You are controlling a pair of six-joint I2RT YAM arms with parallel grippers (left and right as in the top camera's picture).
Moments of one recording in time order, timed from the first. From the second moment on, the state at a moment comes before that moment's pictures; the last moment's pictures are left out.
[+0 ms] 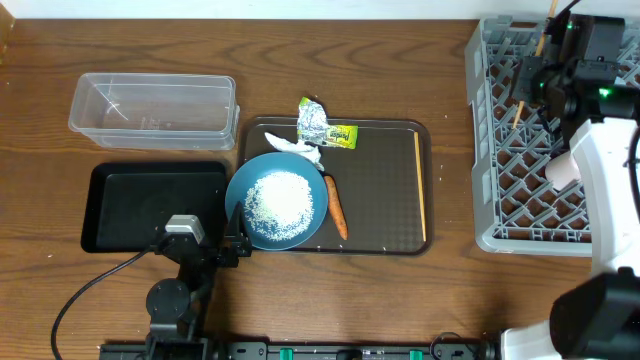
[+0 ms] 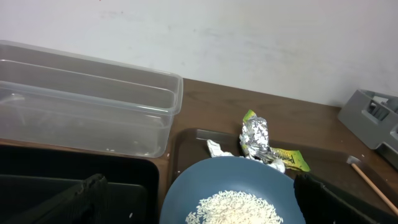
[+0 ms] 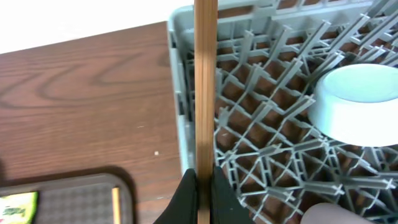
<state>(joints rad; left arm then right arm) -0.05 0.01 0.02 -0.11 0.07 -0.25 -0.09 1.66 1.53 -0.67 0.00 0.12</state>
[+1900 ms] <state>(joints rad) -0.05 0.01 0.02 -0.11 0.07 -0.25 0.28 1.75 1.26 -0.73 -0.17 0.25</state>
